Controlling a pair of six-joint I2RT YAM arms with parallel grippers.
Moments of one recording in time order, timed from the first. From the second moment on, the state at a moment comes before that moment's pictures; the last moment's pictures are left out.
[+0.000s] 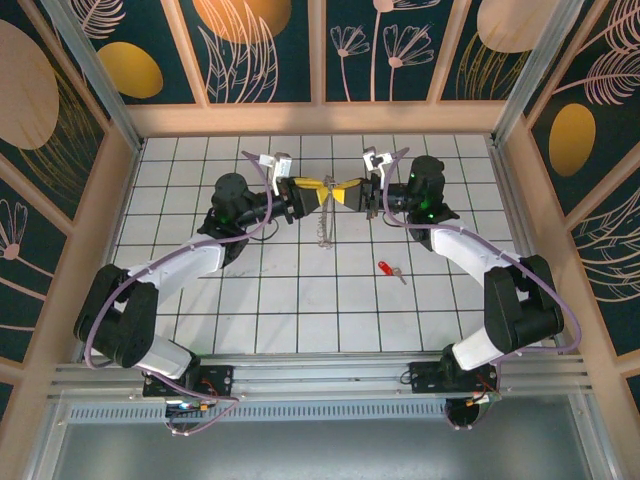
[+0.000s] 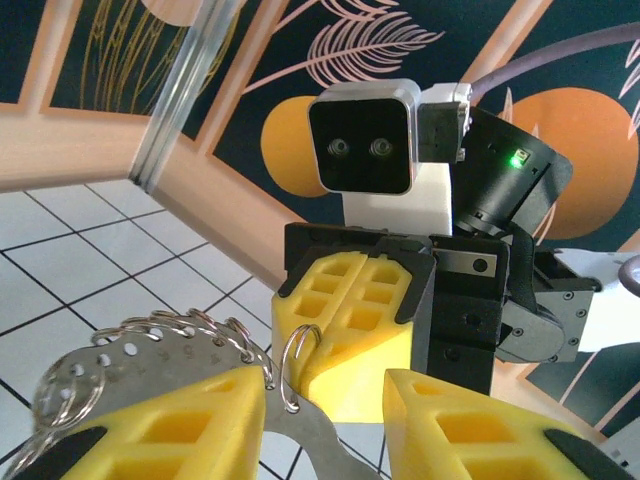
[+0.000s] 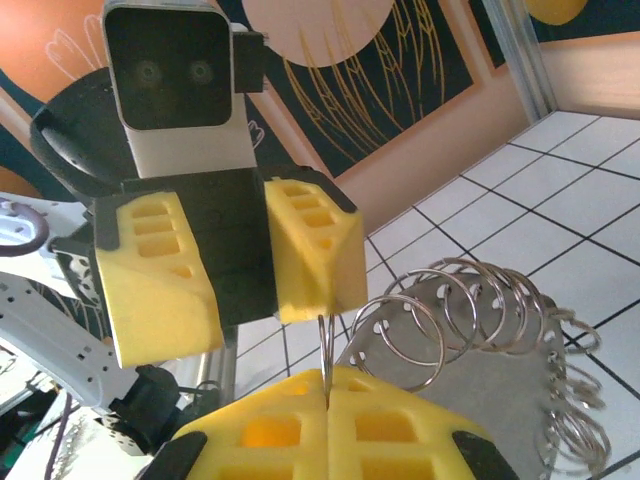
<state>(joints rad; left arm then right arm) -0.51 1.50 0.89 0.69 0.75 -0.62 0.36 1.51 0.93 0.54 -1.09 0.49</state>
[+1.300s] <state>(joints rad) -0.54 1.53 0.89 0.72 0.72 -0.55 0.36 1.48 0.93 0.42 -0.97 0.49</state>
